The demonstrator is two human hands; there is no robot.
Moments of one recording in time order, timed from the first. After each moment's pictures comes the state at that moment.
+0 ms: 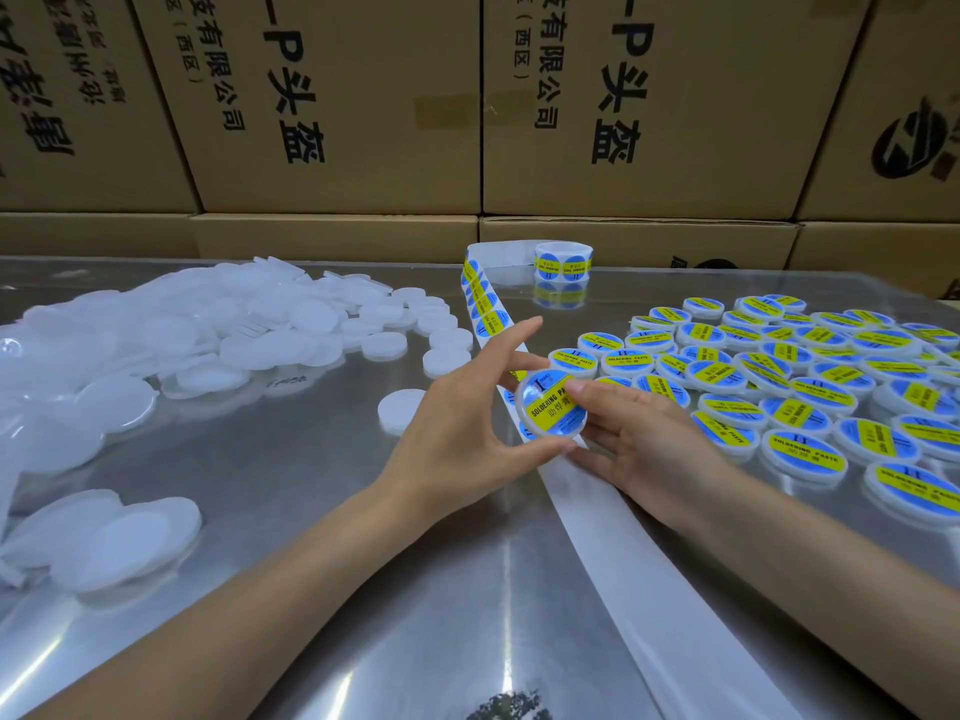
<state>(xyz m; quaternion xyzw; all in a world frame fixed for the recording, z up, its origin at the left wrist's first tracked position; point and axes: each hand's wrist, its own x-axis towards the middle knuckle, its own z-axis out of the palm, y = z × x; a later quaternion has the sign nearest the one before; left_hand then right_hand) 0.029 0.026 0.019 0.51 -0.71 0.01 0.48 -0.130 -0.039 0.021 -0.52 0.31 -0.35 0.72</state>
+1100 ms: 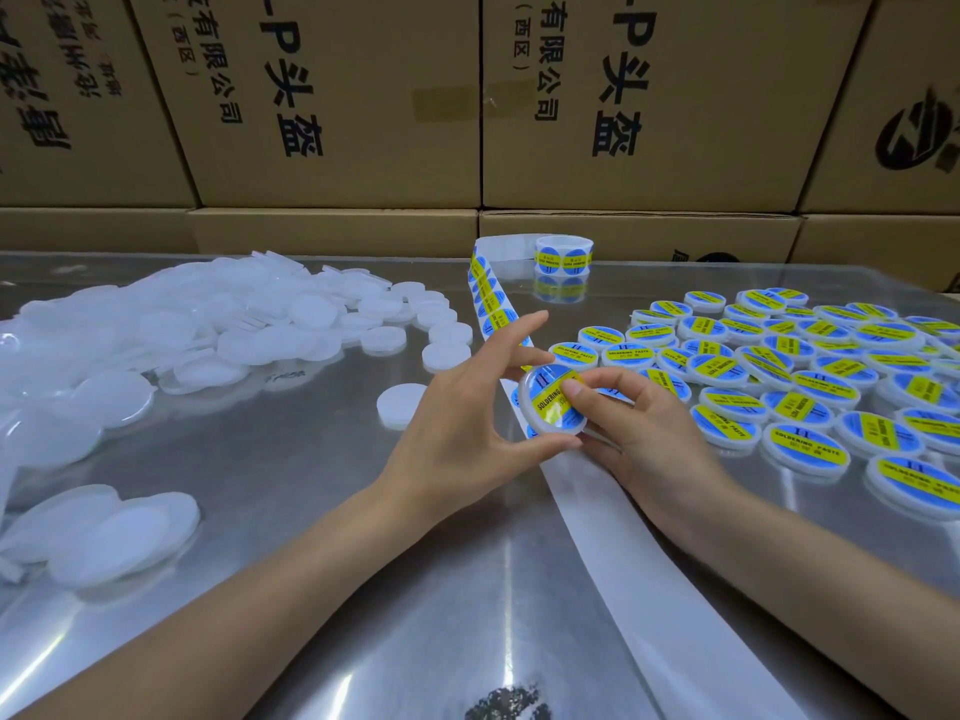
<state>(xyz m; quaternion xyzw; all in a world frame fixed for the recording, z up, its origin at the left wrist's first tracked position) 0.025 0.031 0.020 0.50 -0.71 0.00 0.49 -0.122 -0.026 0.020 -0.53 0.30 -0.45 0.65</state>
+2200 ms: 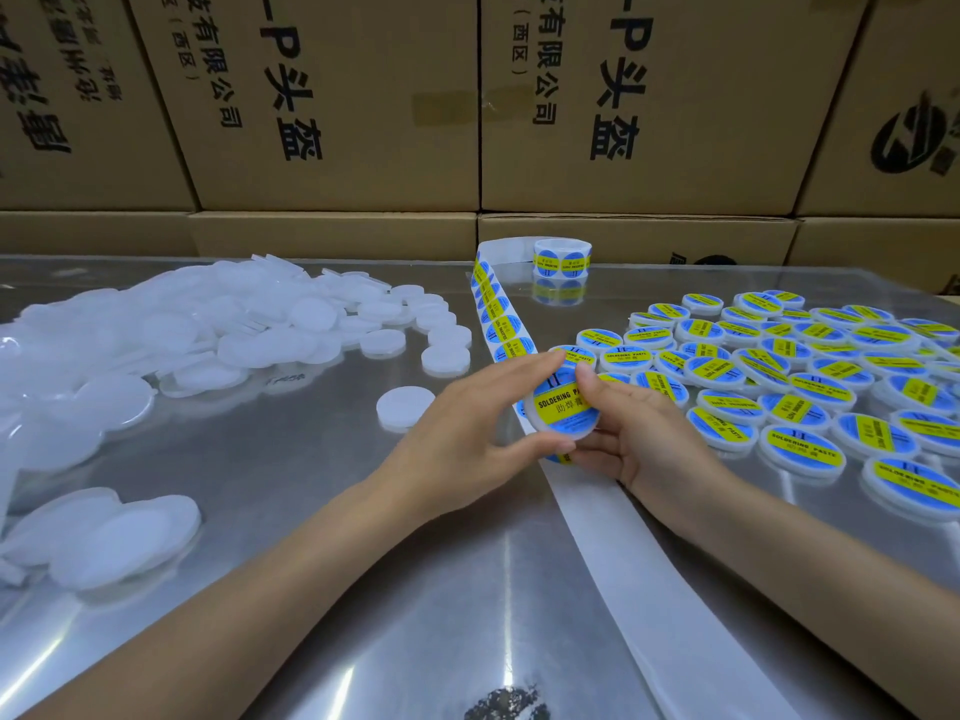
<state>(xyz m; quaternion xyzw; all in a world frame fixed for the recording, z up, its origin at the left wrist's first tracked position) 0.027 0.032 0.022 0.50 -0.76 -0.02 0.42 -0.127 -0.037 0.019 -0.58 0.28 -0.37 0.67</state>
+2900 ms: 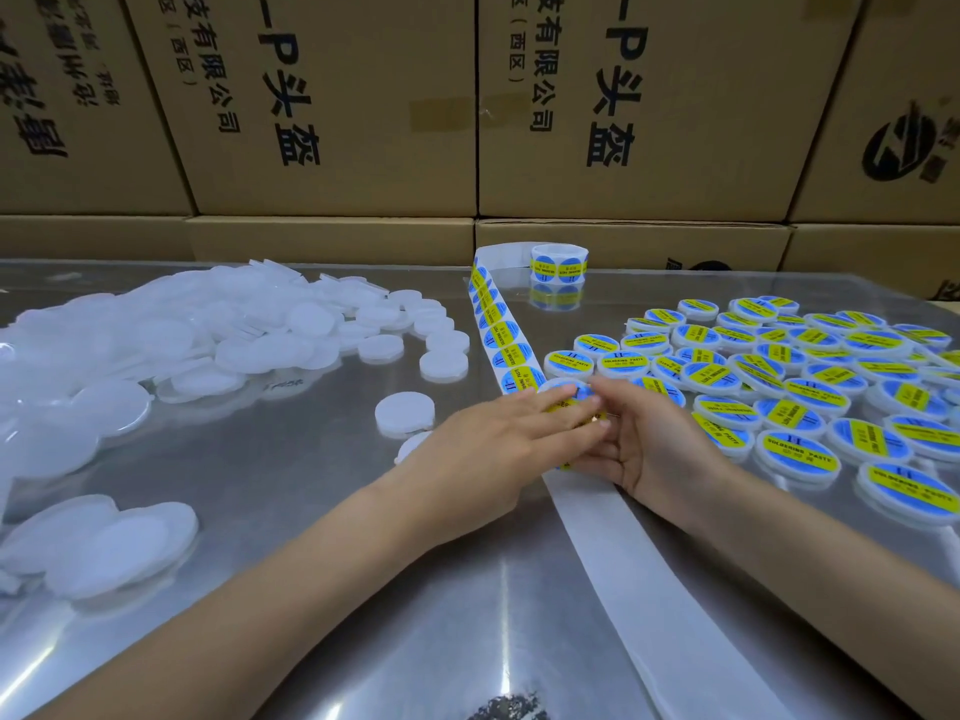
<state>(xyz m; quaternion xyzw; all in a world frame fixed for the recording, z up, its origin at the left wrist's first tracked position) 0.023 0.030 0.027 0.45 -0.87 0.14 0.15 -0.130 -0.048 0.023 -0.50 0.31 -0.33 0.74</state>
